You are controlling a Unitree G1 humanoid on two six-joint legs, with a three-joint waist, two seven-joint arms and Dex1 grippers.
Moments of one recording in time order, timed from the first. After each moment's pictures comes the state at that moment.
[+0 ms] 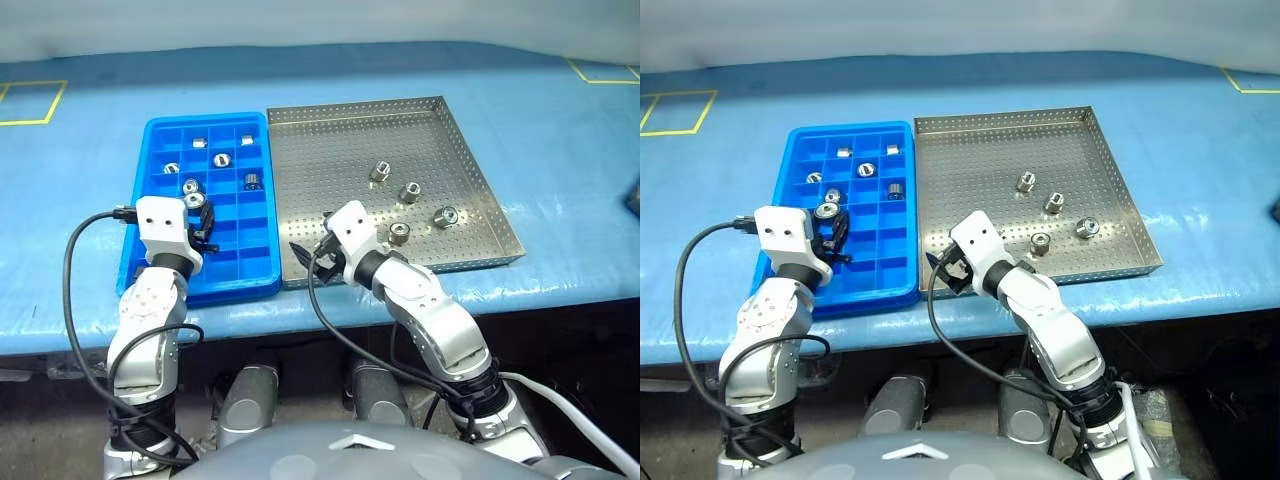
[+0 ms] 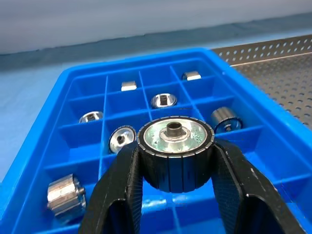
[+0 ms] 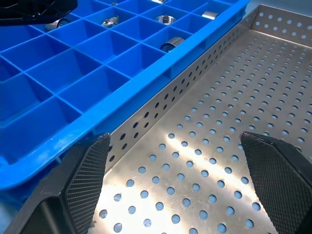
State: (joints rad) left arm 0.04 0.15 0.15 -0.52 -0.09 0.57 -0.10; right arm -0.19 -0.19 0.38 -0.44 0.09 0.72 0.32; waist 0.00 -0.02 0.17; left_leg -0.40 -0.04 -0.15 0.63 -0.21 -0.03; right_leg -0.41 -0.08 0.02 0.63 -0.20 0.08
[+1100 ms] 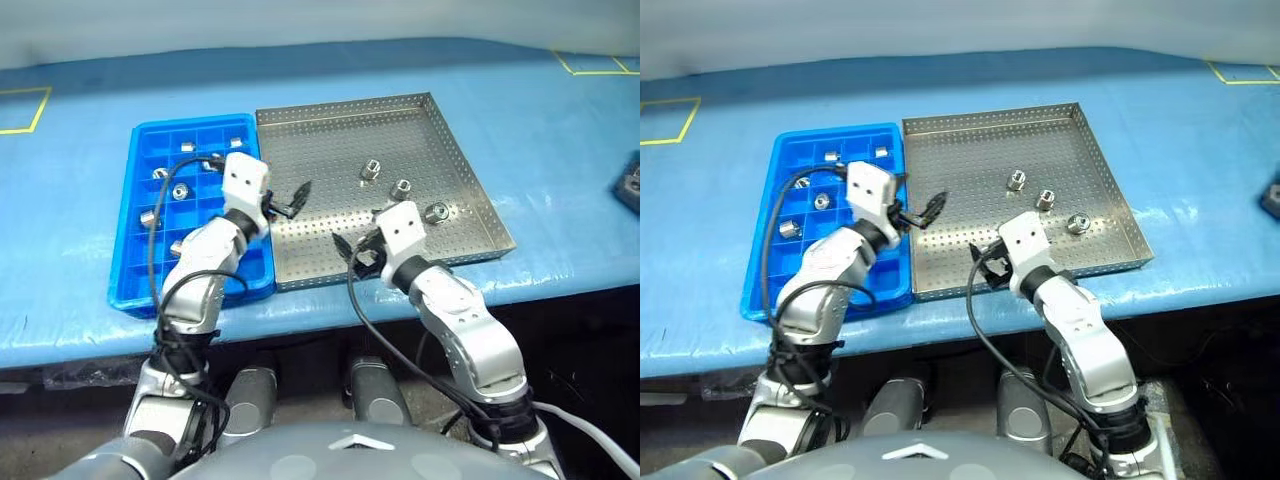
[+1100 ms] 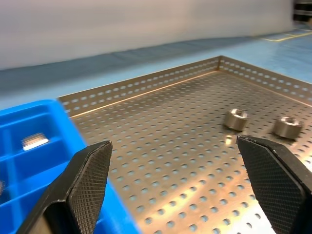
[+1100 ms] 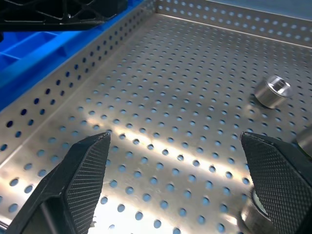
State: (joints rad) left arm -0.34 0.15 -0.11 -0.15 -0.17 0.50 -0.36; right arm -0.01 -0.24 0.18 -0.60 0.08 0.75 0.24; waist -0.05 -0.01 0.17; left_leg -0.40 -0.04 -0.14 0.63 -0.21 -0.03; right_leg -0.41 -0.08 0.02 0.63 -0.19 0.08
